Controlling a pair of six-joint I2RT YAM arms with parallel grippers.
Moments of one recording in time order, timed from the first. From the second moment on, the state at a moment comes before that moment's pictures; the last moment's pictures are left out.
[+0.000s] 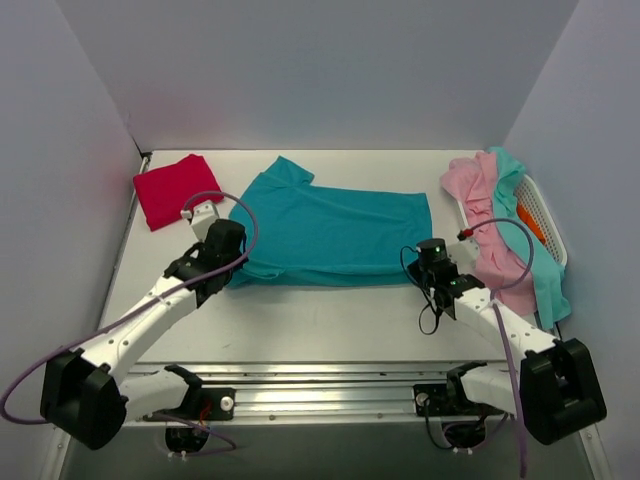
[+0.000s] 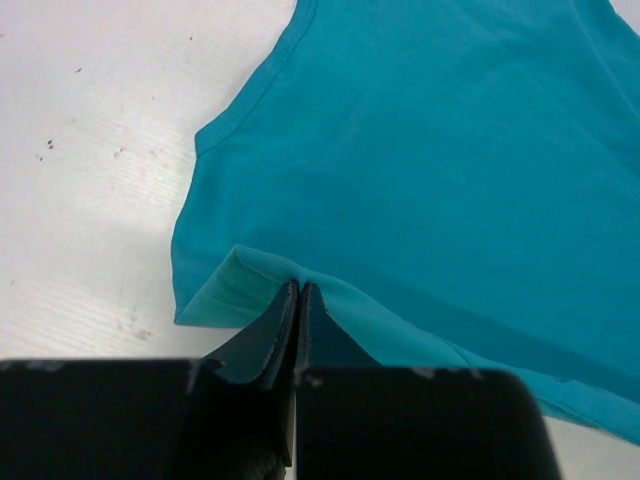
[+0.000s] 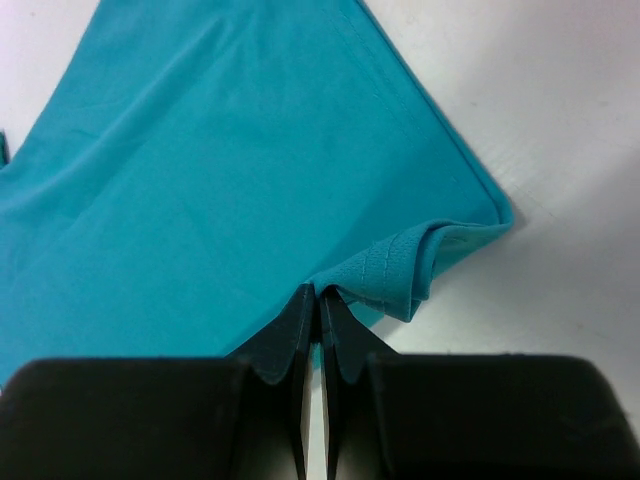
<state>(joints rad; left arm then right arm) -0.54 1.12 0.84 -0.49 -0.56 -0.82 0.33 1.11 0.49 -0.15 0.41 1.09</state>
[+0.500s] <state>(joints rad) -0.28 1.65 1.17 -0.25 -0.26 -0.64 0.29 1.48 0.72 -0.05 0.45 1.10</state>
